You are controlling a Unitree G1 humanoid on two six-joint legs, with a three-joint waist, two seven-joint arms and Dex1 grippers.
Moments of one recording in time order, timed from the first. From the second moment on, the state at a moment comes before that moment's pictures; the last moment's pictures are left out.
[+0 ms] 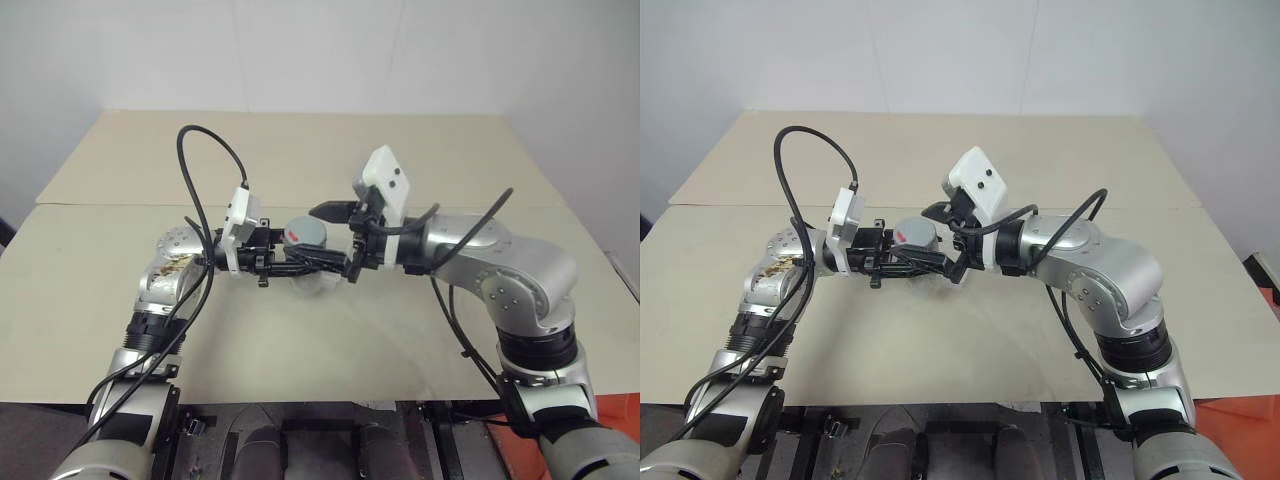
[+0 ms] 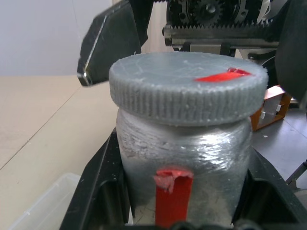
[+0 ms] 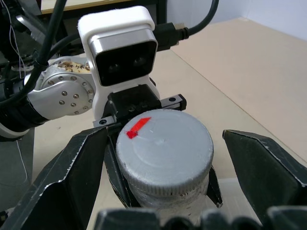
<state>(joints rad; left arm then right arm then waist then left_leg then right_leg) -0.69 0.45 -0.04 0.26 -0.47 0.21 -1.43 -0.80 -0.45 0.14 -0.44 0.71 1.04 0.53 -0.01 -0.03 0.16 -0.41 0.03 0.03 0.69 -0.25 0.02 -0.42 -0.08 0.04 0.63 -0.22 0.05</state>
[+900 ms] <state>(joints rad) -0.58 0.46 -0.07 0.20 -0.47 0.25 -1.43 -0.86 -0.51 0.05 -0.40 0.68 0.94 0.60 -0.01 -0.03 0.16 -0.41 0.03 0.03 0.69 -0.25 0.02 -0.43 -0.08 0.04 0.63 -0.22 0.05</state>
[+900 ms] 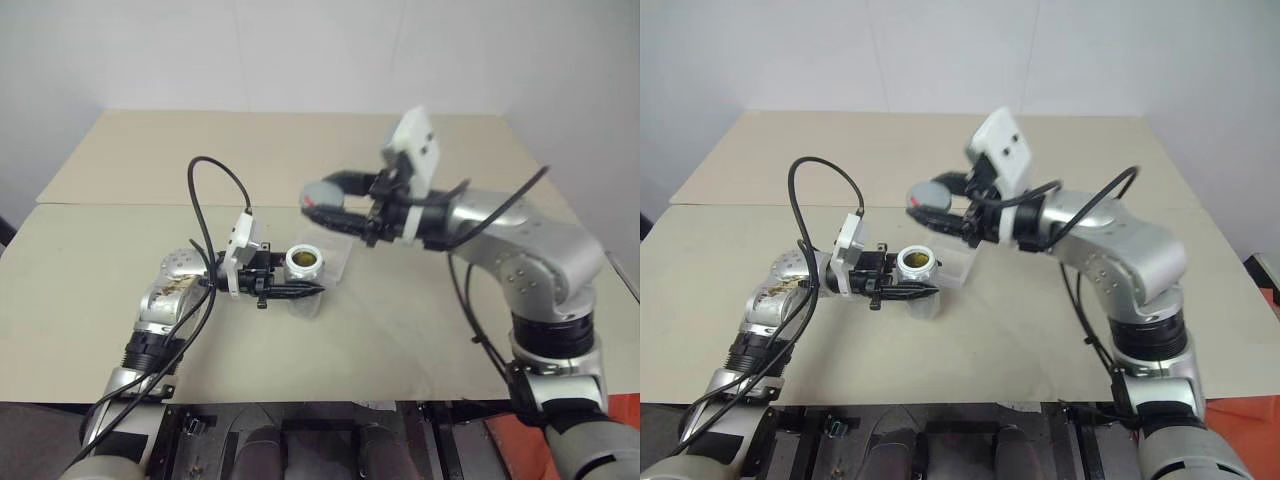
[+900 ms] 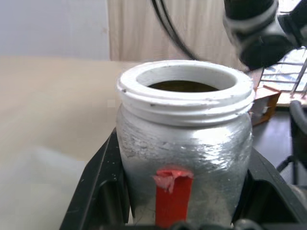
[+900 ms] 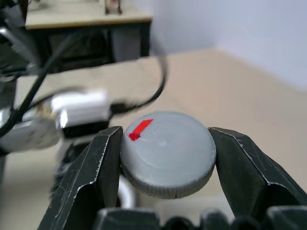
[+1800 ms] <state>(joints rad) -0.66 0.53 0.05 0.26 -0.45 0.15 -1.28 -0.32 -0.57 -0.08 -0.31 0.44 0.88 0.43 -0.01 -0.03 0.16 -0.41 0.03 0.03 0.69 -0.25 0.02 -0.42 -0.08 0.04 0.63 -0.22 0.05</state>
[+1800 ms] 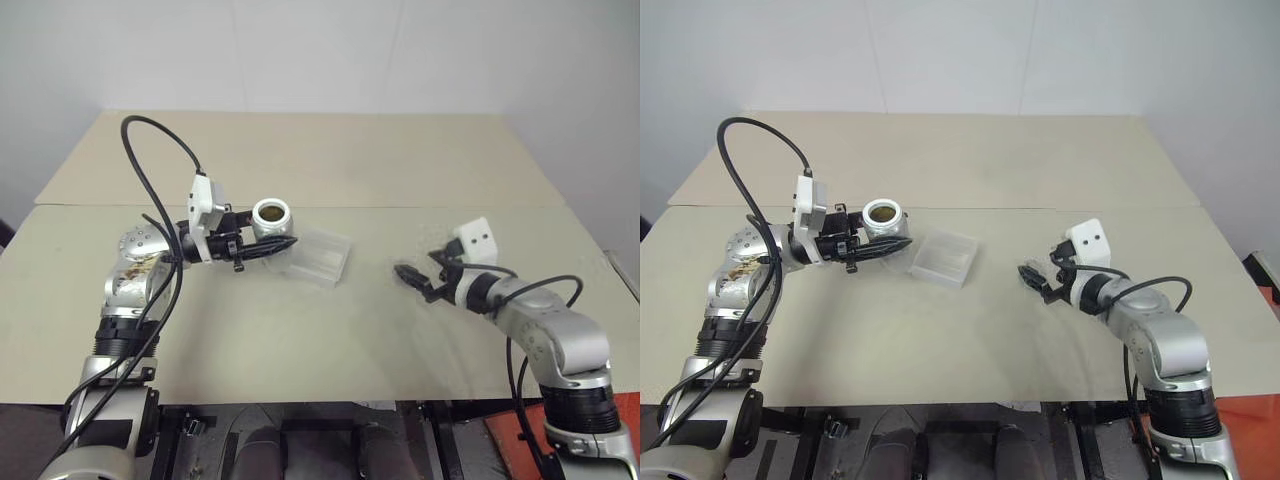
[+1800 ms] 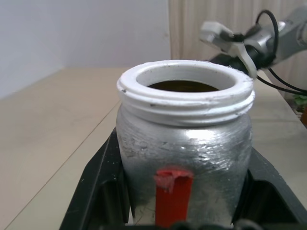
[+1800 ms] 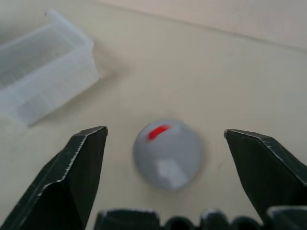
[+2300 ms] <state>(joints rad) -0.83 0.47 -0.04 0.52 -0.08 -0.30 -0.95 -0.32 -0.77 -0.13 -0.43 0.59 0.83 0.76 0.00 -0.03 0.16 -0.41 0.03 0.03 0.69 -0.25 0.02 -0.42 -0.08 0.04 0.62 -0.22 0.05</state>
